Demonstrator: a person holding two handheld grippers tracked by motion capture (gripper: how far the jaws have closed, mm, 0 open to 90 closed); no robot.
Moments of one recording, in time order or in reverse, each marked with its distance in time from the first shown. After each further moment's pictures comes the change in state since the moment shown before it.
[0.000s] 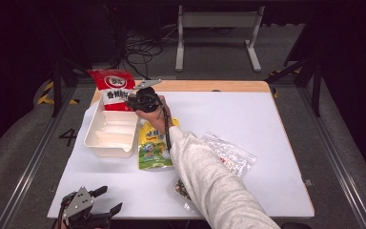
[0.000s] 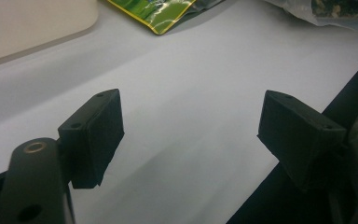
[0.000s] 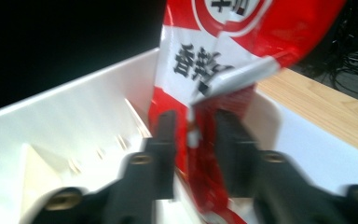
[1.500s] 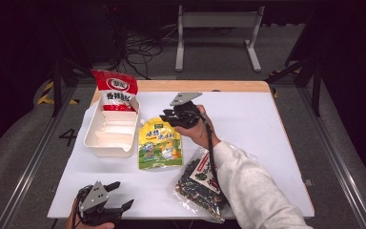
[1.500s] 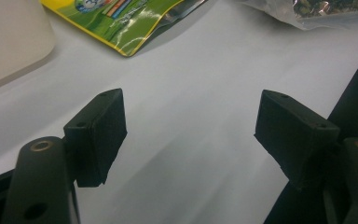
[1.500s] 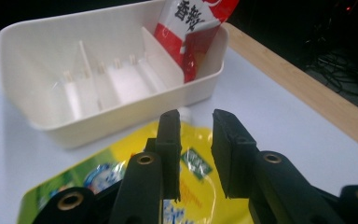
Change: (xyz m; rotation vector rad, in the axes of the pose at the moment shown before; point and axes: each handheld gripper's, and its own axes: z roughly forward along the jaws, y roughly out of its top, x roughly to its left) left arm -0.009 0.023 0.028 0.029 -0.050 0.086; right arm 0.012 -0.041 -0.152 0.073 -0.056 -0.166
